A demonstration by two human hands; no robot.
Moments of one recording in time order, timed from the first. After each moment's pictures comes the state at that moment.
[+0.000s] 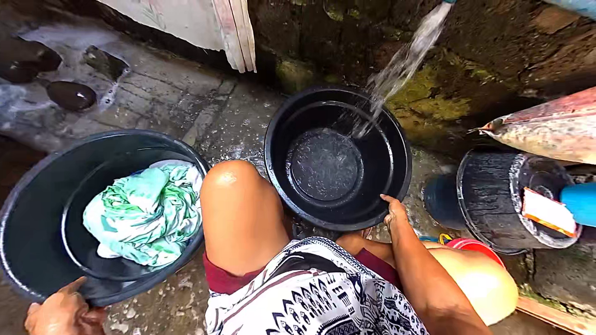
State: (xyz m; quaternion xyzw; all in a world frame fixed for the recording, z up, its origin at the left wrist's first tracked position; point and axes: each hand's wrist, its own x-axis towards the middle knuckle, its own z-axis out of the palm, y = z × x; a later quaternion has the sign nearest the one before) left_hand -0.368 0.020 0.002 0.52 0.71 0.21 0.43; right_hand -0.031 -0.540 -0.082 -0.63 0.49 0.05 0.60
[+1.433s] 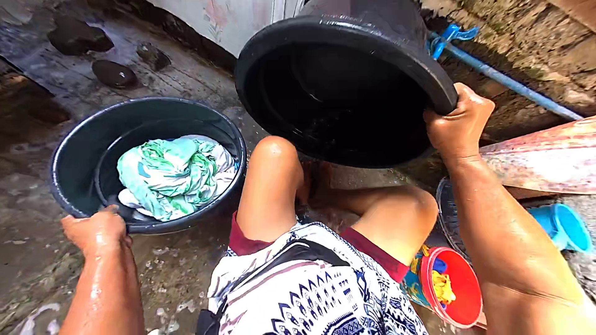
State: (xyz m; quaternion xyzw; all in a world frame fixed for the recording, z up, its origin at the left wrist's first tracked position) left_hand -0.369 0.008 0.006 0.56 0.66 0.26 0.43; right_hand -0.012 -0.425 0.224 -0.87 -0.34 -0.34 0.13
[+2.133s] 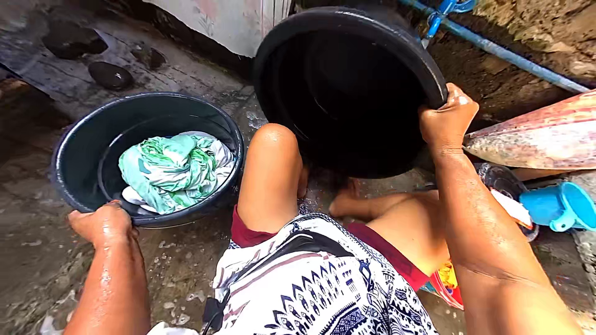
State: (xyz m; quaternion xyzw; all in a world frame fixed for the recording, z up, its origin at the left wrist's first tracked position) left_hand -0.365 0.003 0.011 0.56 0.65 0.27 0.43; right_hand -0.017 -0.445 0.194 -0.93 -0.15 -0.28 0.16
